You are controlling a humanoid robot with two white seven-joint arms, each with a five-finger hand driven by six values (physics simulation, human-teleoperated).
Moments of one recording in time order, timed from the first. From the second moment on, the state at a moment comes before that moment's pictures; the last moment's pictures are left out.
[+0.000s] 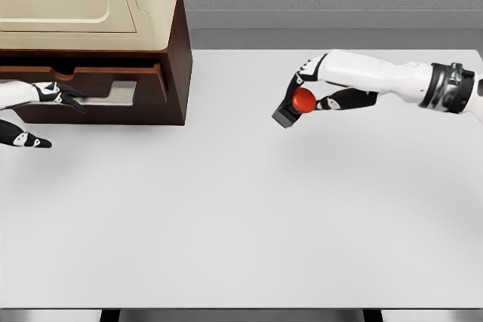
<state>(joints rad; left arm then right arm) -0.71 1.25 -0.88 -1.45 0.36 -0.59 -0.52 -0.85 -0.82 0.88 -1.48 -0.12 -0.61 0.43</state>
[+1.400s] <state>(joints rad) -0.64 1.37 -0.89 -1.57 0.42 -0.61 -0.53 -0.96 -0.63 0.88 -1.48 -0.13 -0.61 0.44</state>
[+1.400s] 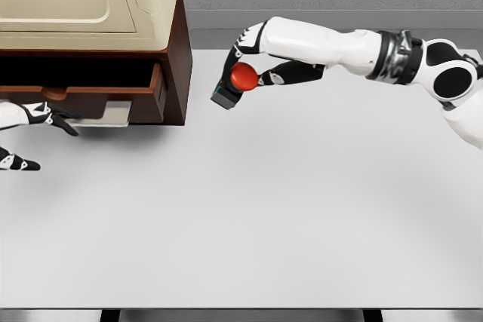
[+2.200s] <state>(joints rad) -0.59 1.43 -0.87 -1.63 0.46 -0.60 -0.52 -1.03 -0.52 0.88 -1.43 -0.14 -0.61 0.44</state>
